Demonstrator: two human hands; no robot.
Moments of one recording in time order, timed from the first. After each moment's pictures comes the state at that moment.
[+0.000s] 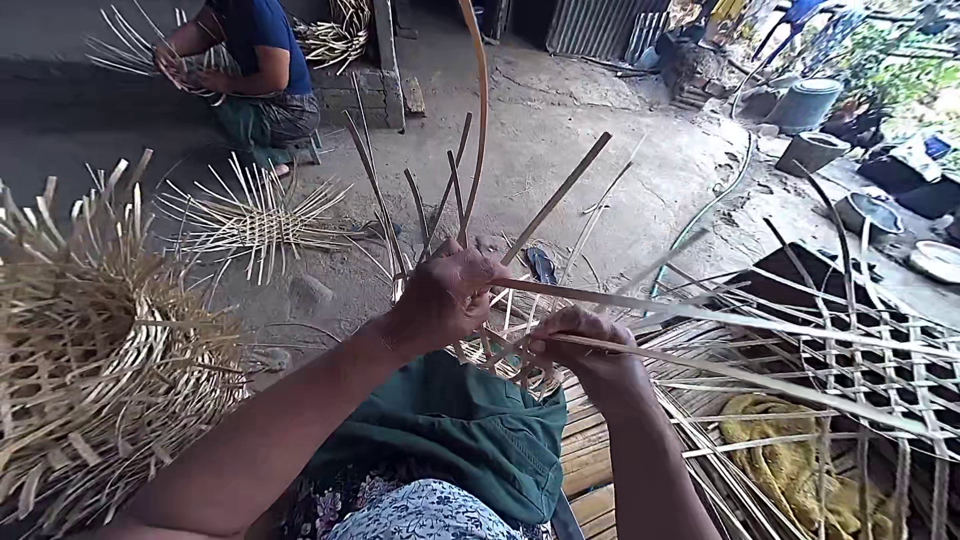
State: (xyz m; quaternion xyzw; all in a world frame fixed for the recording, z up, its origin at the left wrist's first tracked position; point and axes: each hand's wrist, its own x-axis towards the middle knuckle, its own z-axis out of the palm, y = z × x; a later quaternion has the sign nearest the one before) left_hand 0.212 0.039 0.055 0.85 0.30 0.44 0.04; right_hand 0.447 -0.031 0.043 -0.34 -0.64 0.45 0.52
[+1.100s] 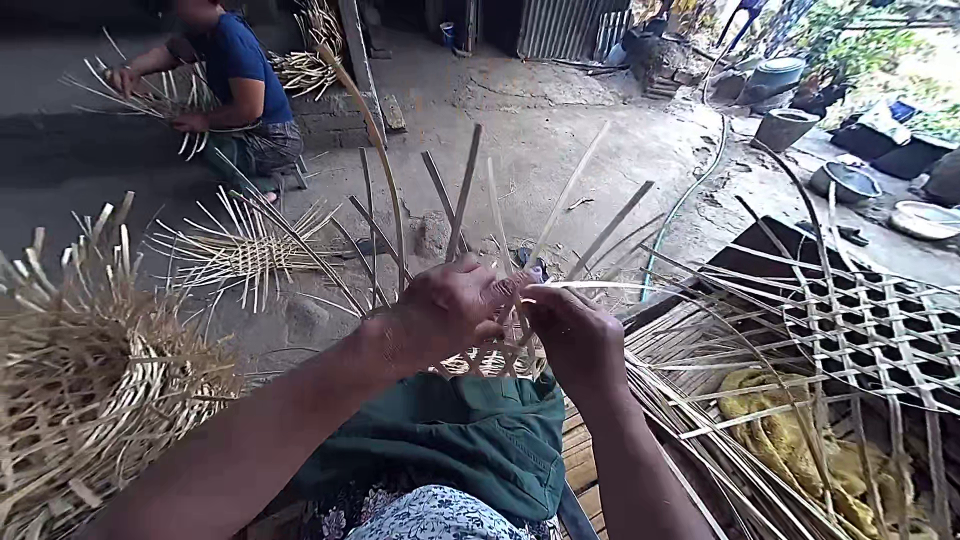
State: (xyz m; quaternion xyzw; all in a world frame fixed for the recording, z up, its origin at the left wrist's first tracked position) left_hand 0.232 0.025 0.085 0.93 0.23 0.29 -0.07; right_hand 0.431 -0.037 0.057 -0.52 -0.71 0.02 0.47
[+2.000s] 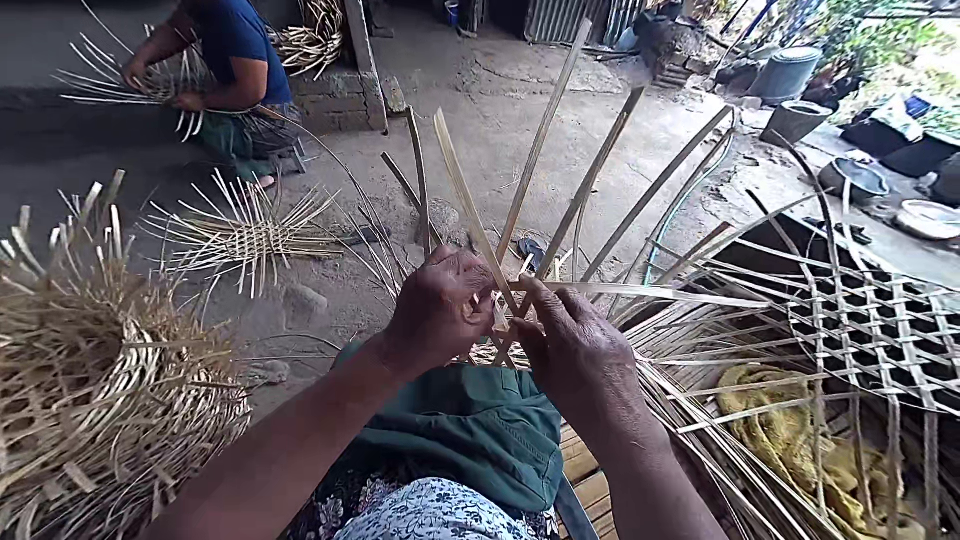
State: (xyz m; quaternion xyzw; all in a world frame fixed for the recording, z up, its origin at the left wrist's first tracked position) left_hand 0.230 0.014 0.064 0.83 0.34 0.43 0.06; right_hand 0.414 -0.060 0.072 -0.56 -0.76 -0.09 0.33
